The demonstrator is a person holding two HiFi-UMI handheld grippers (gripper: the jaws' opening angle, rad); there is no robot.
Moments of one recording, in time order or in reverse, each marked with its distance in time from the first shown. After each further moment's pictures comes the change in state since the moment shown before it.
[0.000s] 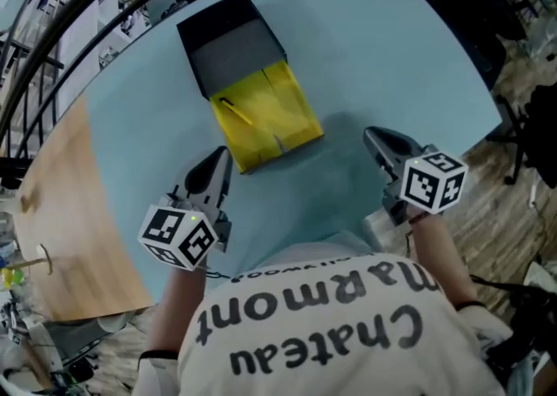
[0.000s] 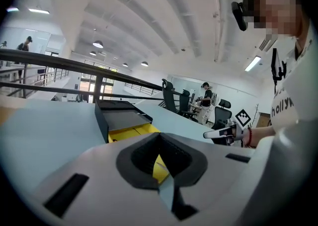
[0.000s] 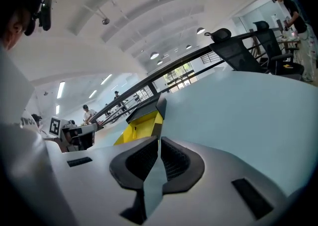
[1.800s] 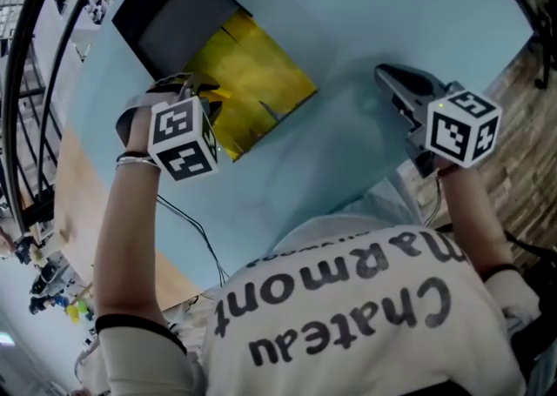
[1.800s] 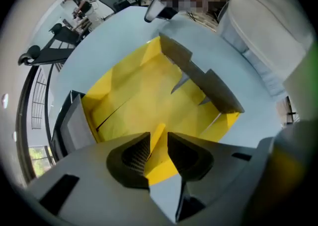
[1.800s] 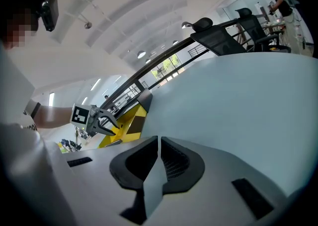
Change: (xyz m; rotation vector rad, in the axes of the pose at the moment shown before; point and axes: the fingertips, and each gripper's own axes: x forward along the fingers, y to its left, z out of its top) left arm 0.104 0.070 -0.108 1.407 1.140 -0.508; right arm 0.021 -0.052 -0.038 0.158 0.055 -0.051
